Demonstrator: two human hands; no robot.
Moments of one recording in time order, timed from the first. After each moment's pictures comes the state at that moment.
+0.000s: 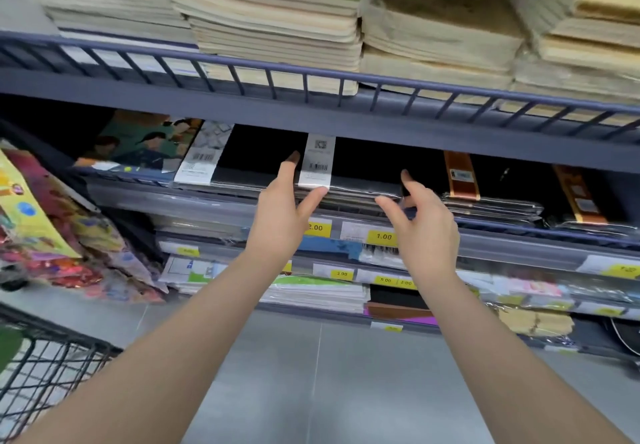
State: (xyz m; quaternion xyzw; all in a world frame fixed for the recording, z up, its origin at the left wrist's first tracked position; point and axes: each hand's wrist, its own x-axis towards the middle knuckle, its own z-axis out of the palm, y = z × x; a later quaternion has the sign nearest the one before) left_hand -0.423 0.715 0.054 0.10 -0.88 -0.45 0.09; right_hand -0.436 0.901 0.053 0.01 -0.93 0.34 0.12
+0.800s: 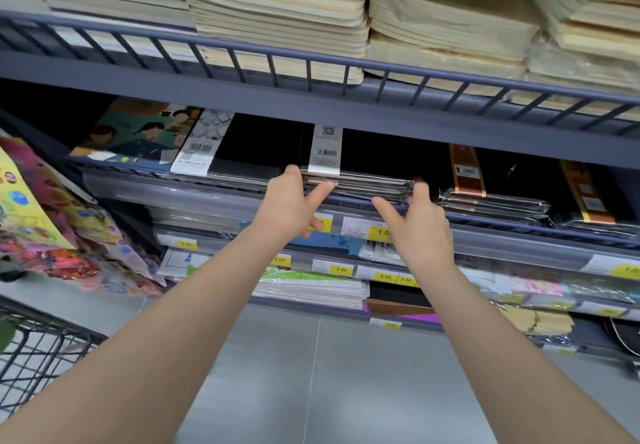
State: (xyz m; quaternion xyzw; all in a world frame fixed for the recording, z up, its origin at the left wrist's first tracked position) left_hand -0.438 0.719 0.061 0.15 -0.88 -0.44 -0.06; right_hand -0.443 0.896 0.055 -0.04 -0.96 0.28 -0.01
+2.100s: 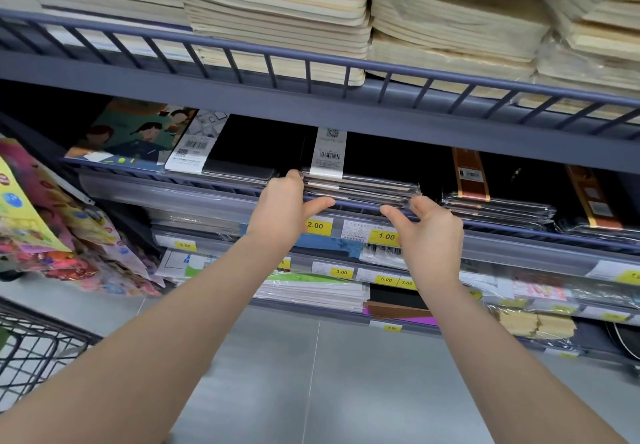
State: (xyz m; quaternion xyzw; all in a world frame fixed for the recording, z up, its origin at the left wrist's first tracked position) left_hand -0.440 0.716 0.055 0.12 -0.95 -0.28 -0.02; right_hand -0.440 0.901 0.045 -0.05 -0.93 0.34 0.09
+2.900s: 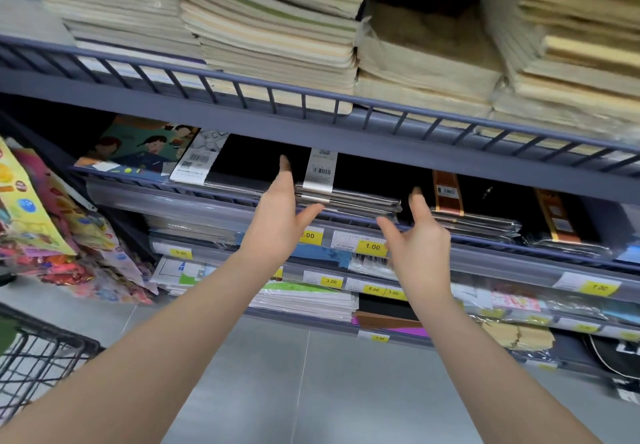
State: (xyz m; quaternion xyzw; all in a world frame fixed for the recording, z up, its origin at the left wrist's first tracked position) left_hand -0.421 0.721 0.072 0.10 -0.91 -0.39 0.05; right_hand -0.428 0.906 0.068 -0.02 -0.92 0.38 0.07
